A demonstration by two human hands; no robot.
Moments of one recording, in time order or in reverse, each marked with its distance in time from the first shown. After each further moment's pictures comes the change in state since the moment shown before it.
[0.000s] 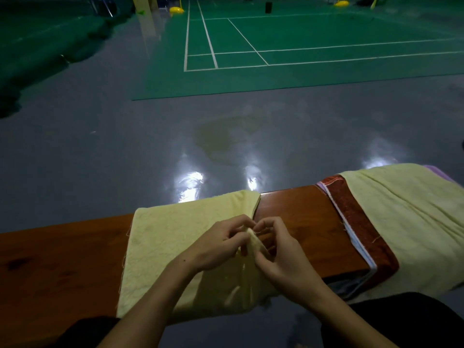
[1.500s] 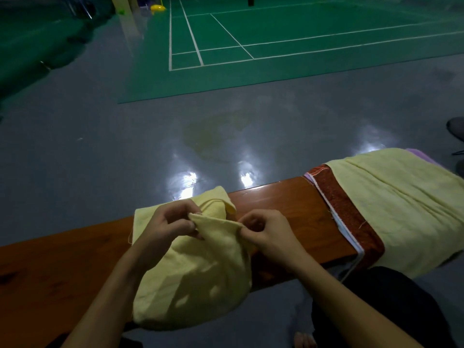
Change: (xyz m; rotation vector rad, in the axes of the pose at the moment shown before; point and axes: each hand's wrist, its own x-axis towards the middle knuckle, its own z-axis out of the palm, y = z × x) left_hand -0.036 0.008 -0.060 -0.469 0.178 0.054; right_hand 0.038 0.015 -0.012 -0.107 0.050 0.067
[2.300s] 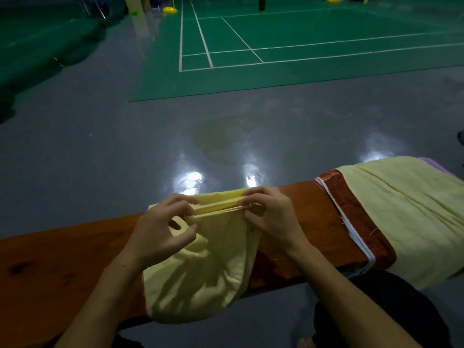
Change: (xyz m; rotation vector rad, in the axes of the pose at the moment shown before) left_hand -0.018 -0.010 -0.037 0.786 0.156 0.231; right_hand 0.036 -0.014 0.004 -0.253 0.229 -0.412
